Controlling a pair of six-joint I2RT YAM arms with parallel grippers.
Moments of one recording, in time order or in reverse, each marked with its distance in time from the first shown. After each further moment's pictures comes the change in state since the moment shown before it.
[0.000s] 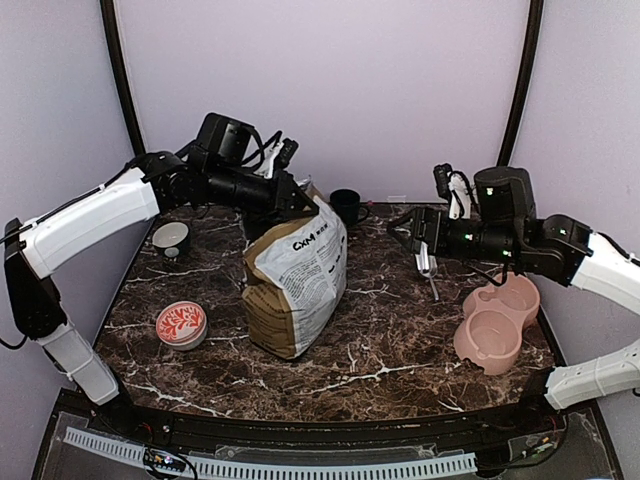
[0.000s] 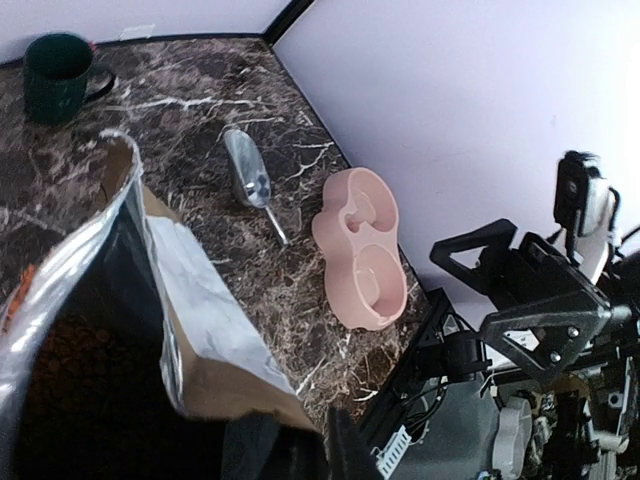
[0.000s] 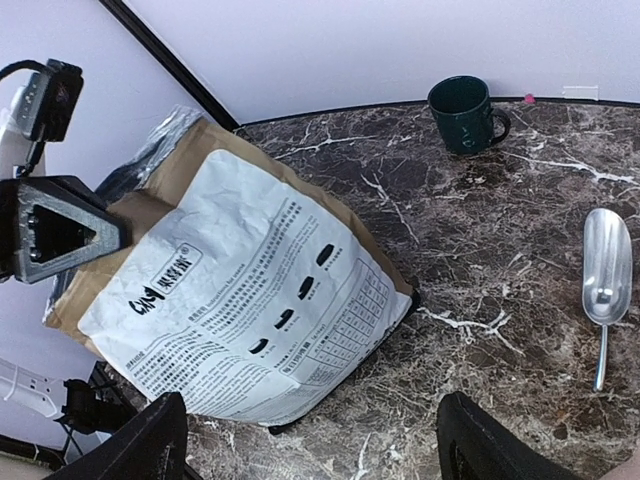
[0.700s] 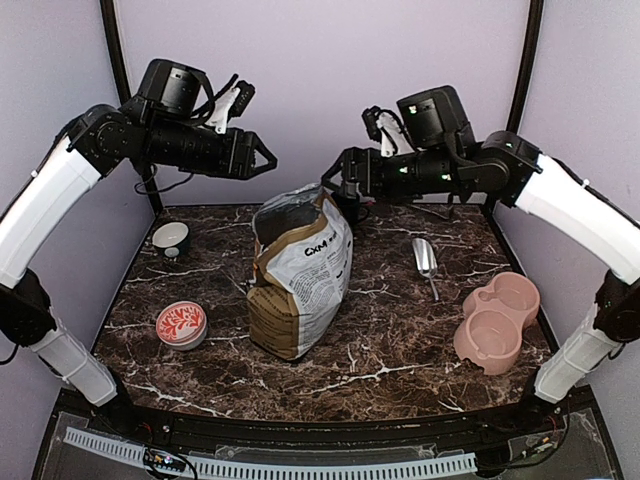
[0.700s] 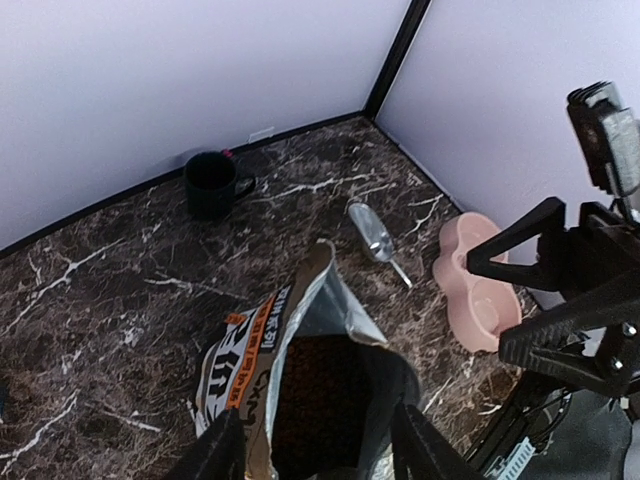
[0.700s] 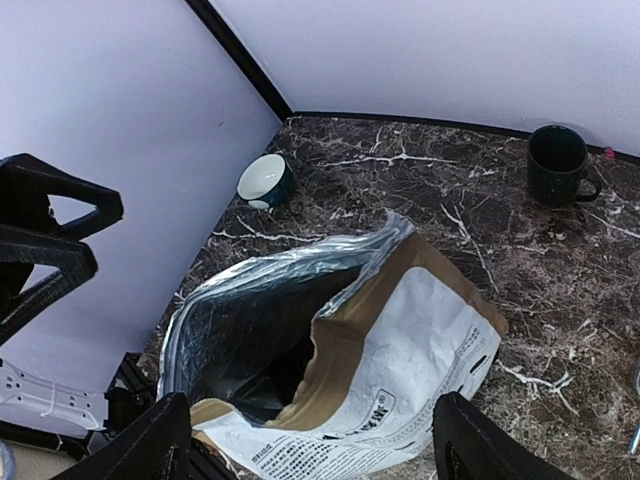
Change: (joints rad) left arm -0.009 -0.071 0.349 -0.393 -0.365 0.303; right arm 0.091 0.462 0.690 -0.269 -0.017 -0.033
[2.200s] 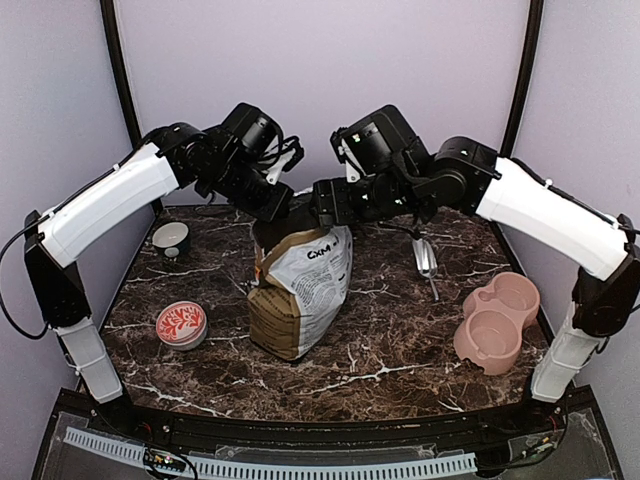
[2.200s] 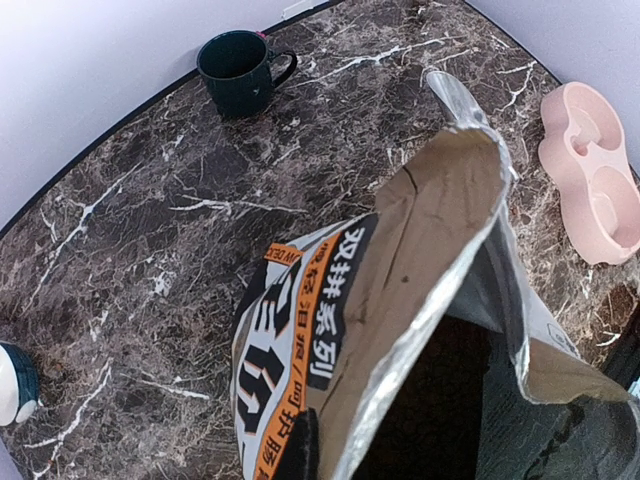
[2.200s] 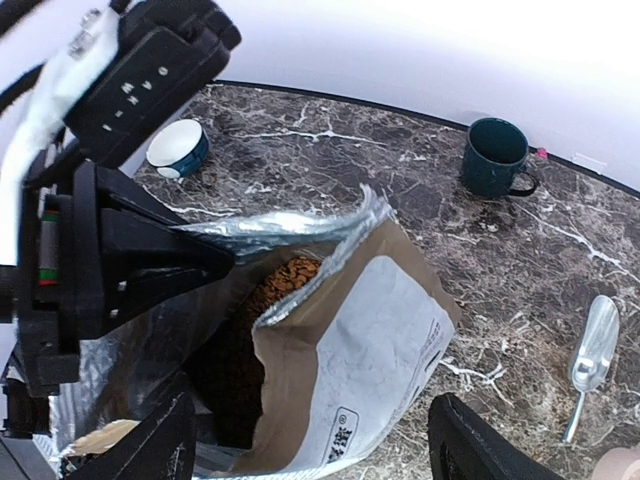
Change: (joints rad) left arm -0.039 0.238 -0.008 -0.102 -0.129 0.143; right arm 0.132 0.169 0.129 -0.154 0.293 -0.075
